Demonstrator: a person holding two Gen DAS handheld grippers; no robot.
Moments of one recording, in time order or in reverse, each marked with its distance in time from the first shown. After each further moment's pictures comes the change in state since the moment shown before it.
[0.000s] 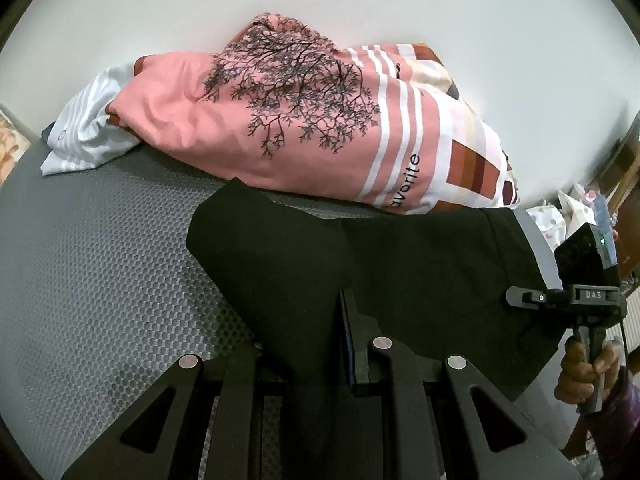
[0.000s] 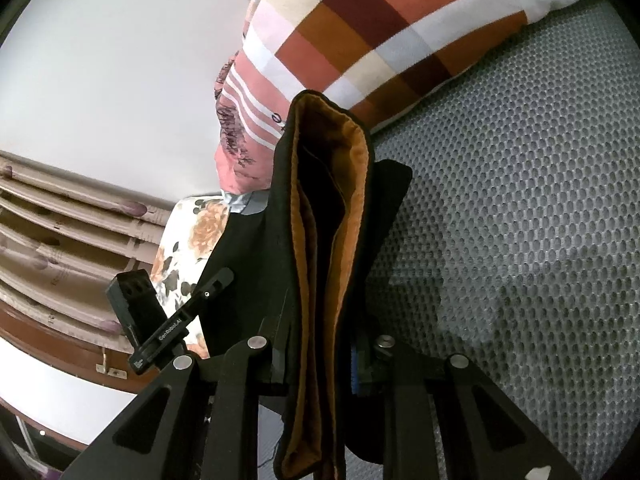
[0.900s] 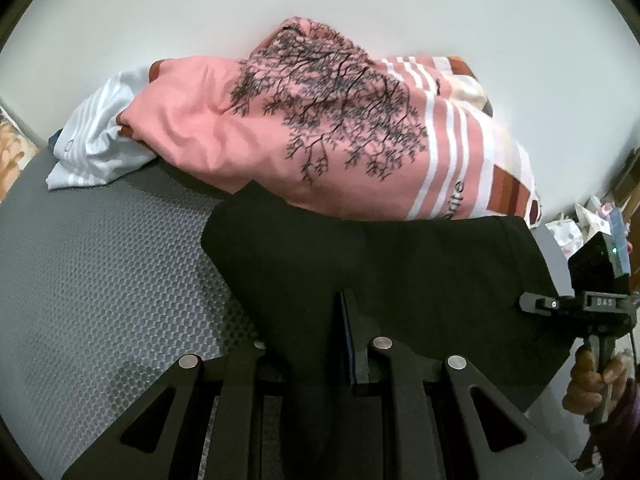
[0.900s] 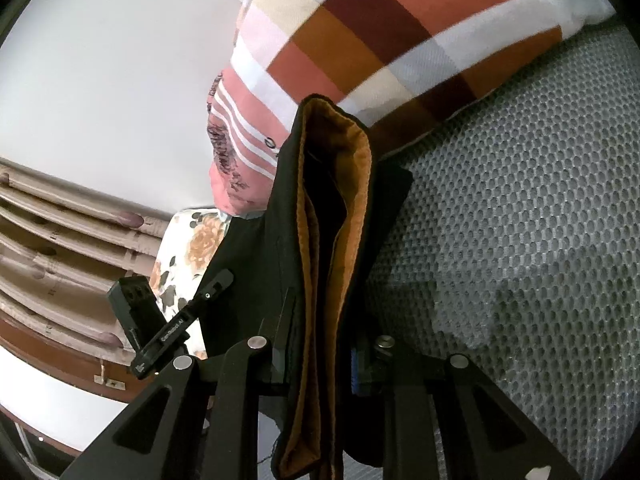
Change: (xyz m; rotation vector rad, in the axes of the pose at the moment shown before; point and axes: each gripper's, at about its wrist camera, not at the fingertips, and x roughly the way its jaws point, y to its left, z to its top) left arm 0.022 0.028 0.020 -0.015 -0.028 0.053; right arm 0.029 0.007 0.028 0.004 -0.021 -0.001
